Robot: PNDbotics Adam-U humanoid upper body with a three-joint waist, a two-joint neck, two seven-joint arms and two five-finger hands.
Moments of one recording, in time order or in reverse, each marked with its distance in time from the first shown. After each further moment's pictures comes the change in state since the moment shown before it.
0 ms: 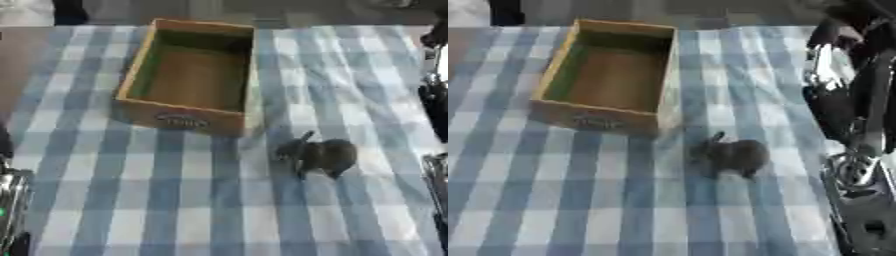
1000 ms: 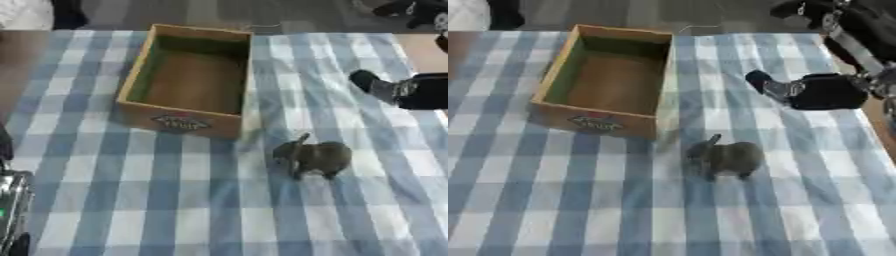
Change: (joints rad) left arm 0.016 0.010 0.000 0.000 0.000 0.005 -0.005; right arm -0.168 -0.574 0.134 -0.001 0.162 0.262 0.743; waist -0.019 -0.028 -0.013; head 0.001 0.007
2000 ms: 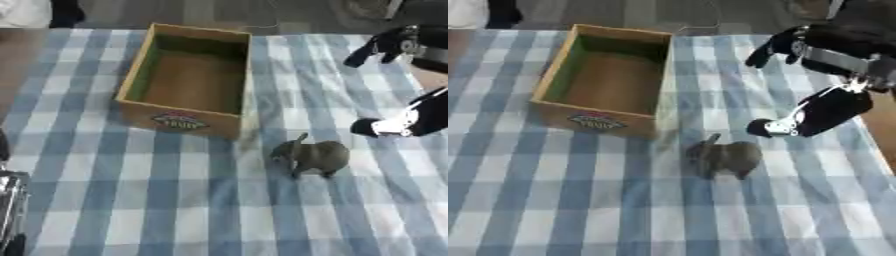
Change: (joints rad) left arm 0.004 0.008 -0.006 0.000 0.000 0.008 -0.009; right arm -0.119 -0.172 0.176 -0.006 -0.184 0.039 0.272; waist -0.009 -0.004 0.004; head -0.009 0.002
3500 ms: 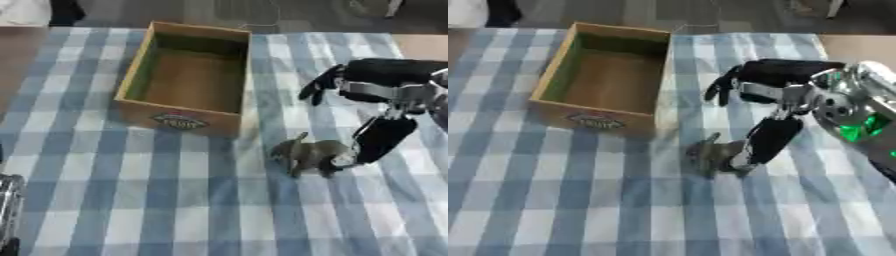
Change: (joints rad) left arm -0.004 0.000 -0.006 0.000 0.004 0.000 -0.009; right arm -0.121 0.111 0.214 0.000 0.167 0.261 0.167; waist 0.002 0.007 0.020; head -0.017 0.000
